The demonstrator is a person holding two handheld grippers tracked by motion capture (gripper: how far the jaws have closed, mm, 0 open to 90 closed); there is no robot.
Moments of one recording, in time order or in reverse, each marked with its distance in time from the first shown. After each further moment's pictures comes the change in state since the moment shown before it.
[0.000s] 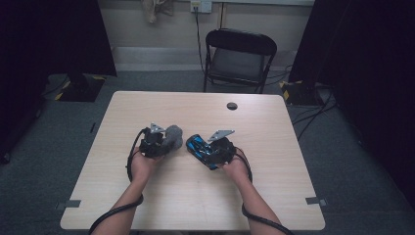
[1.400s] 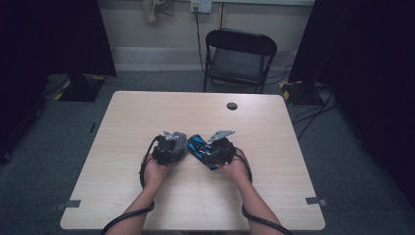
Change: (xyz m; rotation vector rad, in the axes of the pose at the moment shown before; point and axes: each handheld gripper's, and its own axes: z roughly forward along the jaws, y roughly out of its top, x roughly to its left) left arm -0.036 -0.012 0.023 0.062 -0.004 0.010; right arm 0.001 -0.001 -0.001 -0.001 -0.009 0.001
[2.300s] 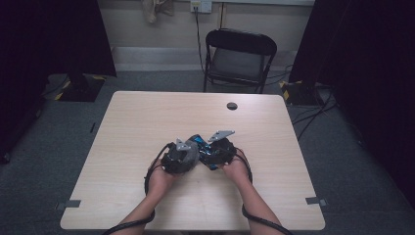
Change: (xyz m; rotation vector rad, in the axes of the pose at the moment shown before) left arm -0.043 -0.004 -0.006 0.035 -0.110 0.149; right arm 0.000 0.000 0.000 -0.002 0.000 0.002
